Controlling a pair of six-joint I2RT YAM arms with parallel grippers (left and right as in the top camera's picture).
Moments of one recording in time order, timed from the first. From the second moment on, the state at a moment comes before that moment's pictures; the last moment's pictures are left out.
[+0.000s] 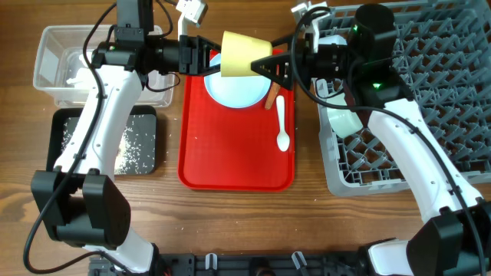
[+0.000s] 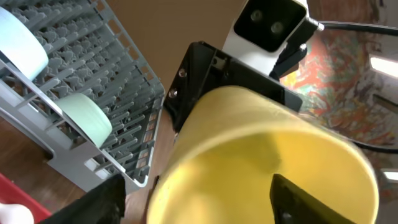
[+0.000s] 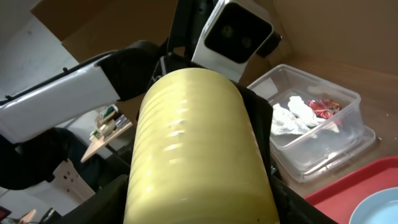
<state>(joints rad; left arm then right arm) -0.11 1.78 1.57 -0.61 1.52 -0.24 0.24 1.57 1.28 0.11 -1.20 0.42</state>
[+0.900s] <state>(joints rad) -0.11 1.78 1.57 -0.83 0.59 -0.24 -0.14 1.33 1.49 -1.44 -0.26 0.20</state>
